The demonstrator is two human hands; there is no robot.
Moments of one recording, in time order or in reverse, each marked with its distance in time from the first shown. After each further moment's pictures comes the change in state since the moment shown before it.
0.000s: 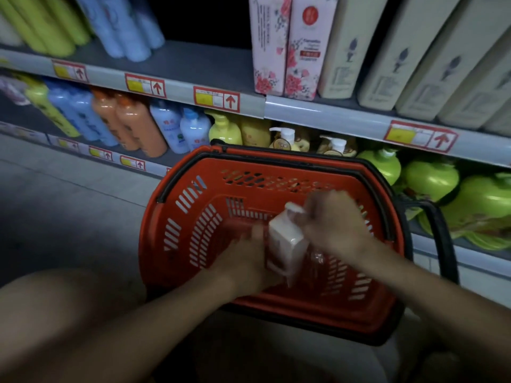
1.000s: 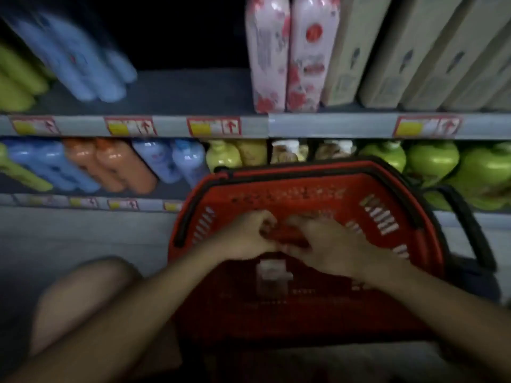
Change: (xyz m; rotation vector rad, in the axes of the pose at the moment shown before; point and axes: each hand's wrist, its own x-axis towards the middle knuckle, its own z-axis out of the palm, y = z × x) left_hand 0.072 -0.043 -0.097 -0.064 -0.173 0.207; right_hand 0.012 -0.053 0.035 0.011 -0.323 0.007
